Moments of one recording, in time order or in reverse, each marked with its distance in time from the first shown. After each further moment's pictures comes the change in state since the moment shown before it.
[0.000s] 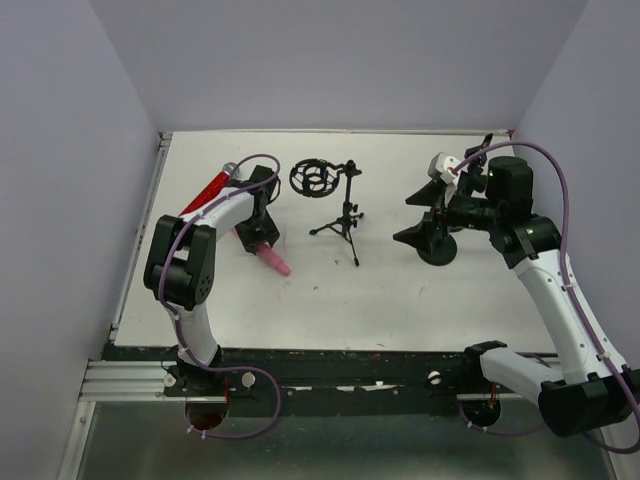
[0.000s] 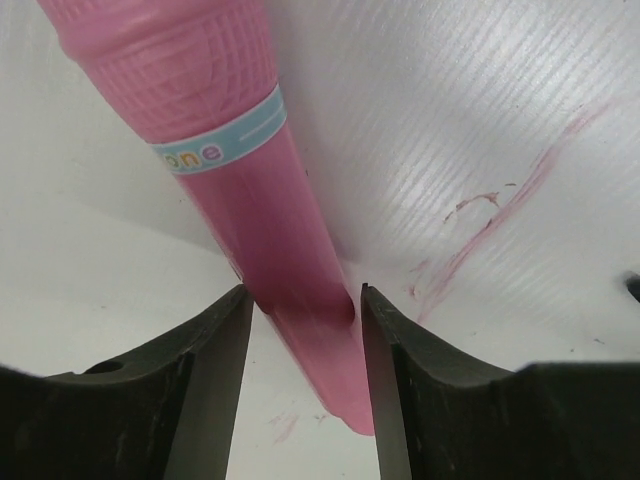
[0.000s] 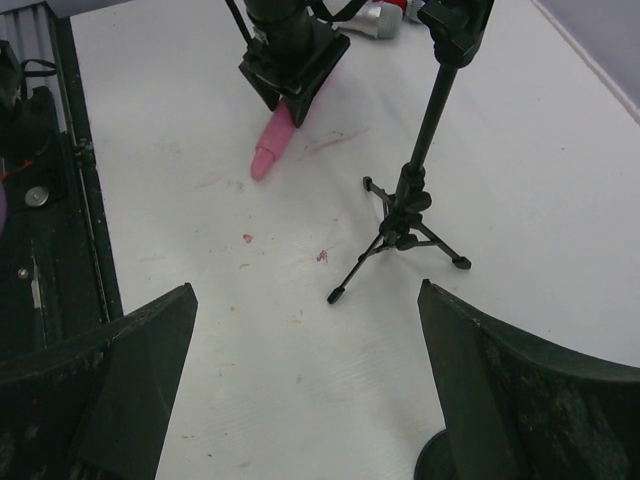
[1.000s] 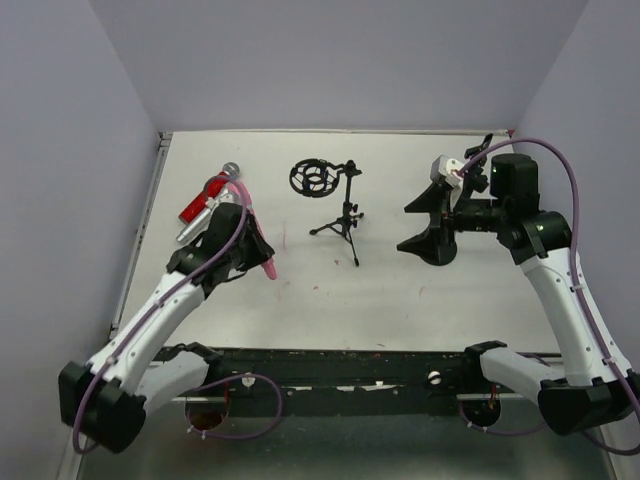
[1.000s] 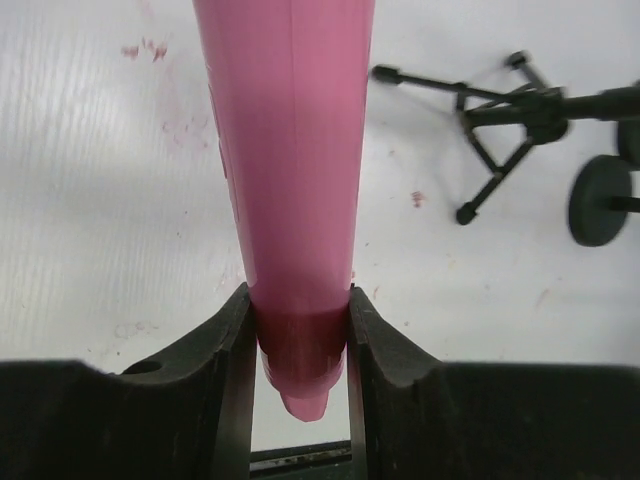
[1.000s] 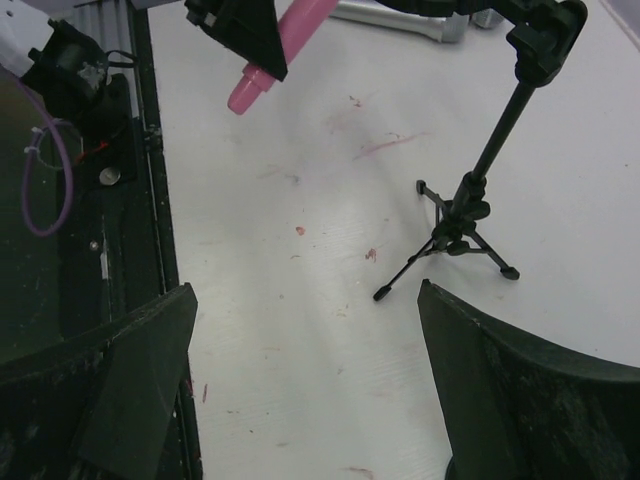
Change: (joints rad) left arm -0.144 -0.768 -0.447 0.187 0.082 -0.018; right arm -0.002 0.003 0.090 -0.192 -0.089 -0.072
